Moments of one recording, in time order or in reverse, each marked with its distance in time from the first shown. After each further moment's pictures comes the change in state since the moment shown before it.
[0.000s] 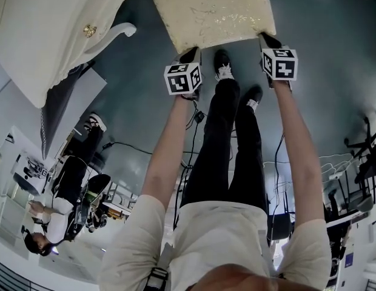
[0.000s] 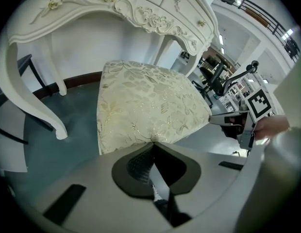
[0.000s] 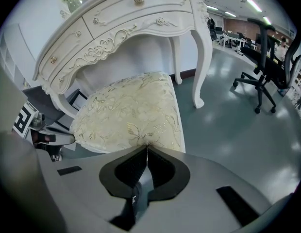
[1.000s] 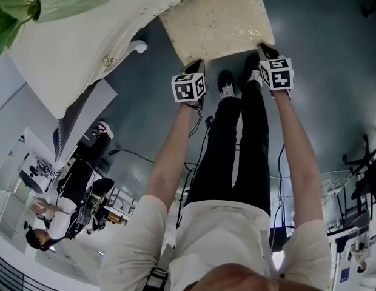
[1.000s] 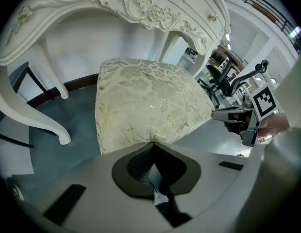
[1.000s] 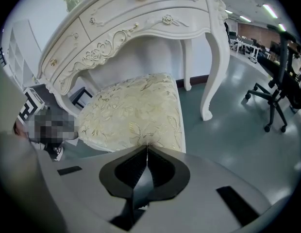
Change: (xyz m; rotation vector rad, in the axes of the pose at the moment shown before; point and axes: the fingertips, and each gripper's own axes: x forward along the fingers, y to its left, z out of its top) left arm 0.018 -0.004 0.043 -0.012 0.045 0.057; right arm 0.014 -0.019 0.054 -0.126 0.000 0.060
